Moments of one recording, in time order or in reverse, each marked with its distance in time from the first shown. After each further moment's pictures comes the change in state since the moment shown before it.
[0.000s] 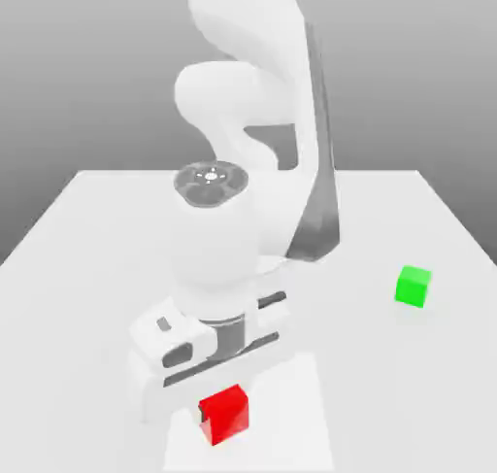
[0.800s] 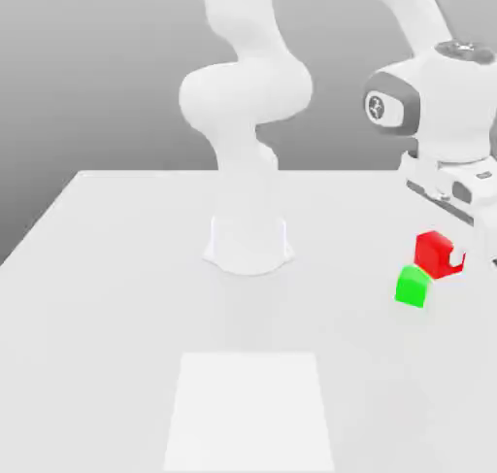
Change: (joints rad) arm 0.619 -0.413 0.404 -0.320 0.227 -0.064 -0.703
